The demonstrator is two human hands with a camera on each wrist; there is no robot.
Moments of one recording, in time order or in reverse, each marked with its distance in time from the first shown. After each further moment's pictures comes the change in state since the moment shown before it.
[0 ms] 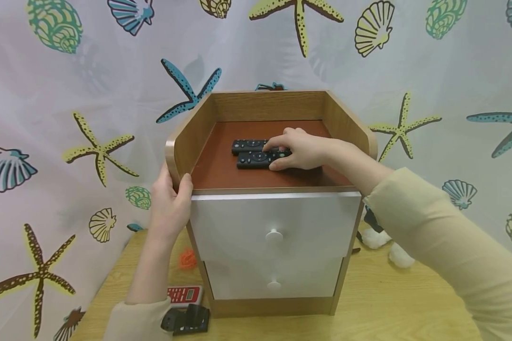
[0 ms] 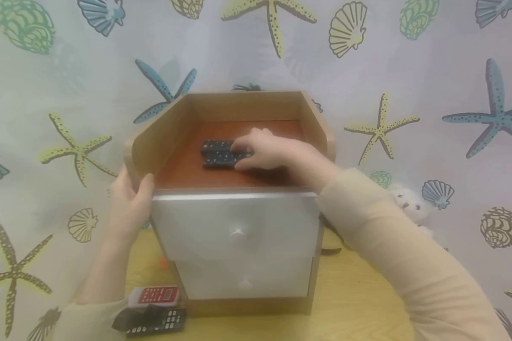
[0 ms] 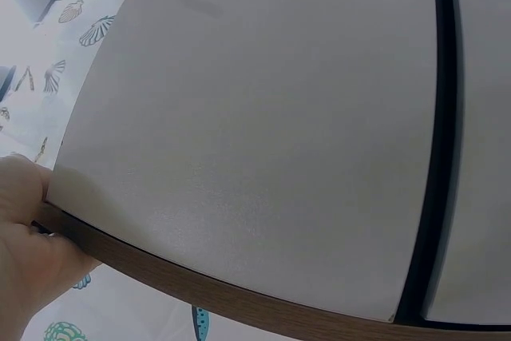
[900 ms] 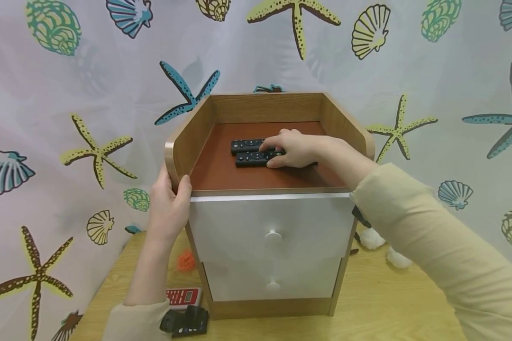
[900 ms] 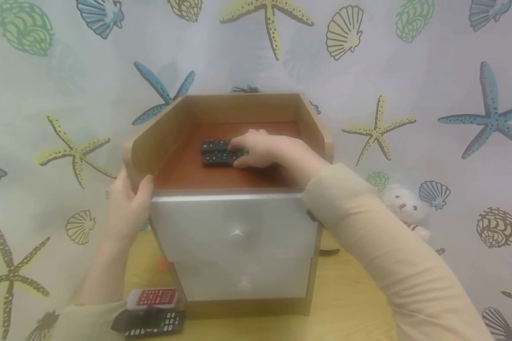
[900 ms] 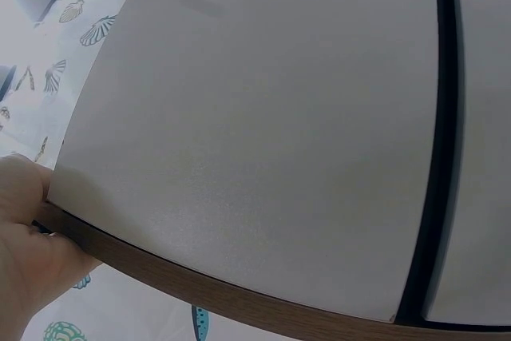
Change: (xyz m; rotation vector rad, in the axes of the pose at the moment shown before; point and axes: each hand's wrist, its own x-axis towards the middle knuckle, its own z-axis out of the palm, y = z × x) left_hand 0.001 0.002 0.000 0.009 -0.019 -0.044; right_hand 0.014 -0.001 -0.005 -0.058 -0.097 0.072
